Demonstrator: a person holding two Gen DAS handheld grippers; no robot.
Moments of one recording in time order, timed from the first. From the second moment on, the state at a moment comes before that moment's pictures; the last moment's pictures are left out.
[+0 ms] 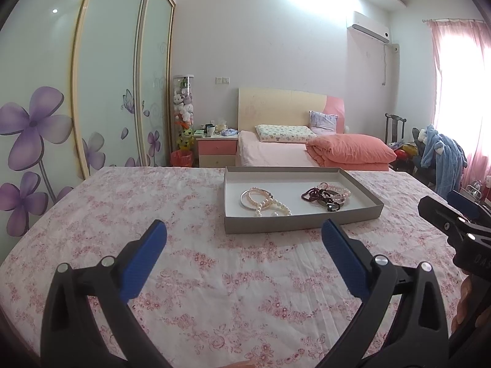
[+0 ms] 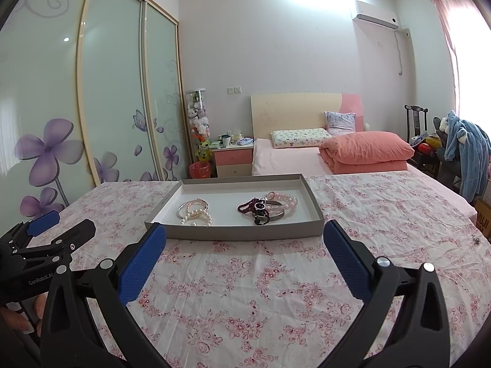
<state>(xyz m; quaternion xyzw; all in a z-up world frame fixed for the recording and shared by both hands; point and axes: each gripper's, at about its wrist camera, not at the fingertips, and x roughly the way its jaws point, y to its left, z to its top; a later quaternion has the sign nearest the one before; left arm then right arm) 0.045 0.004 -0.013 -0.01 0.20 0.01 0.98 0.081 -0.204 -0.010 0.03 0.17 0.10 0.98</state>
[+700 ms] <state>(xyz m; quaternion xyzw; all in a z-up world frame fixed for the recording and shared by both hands) 0.049 0.001 -0.021 -0.01 0.21 0.00 0.98 0.081 -0.202 -0.017 0.04 0.17 0.10 0.98</state>
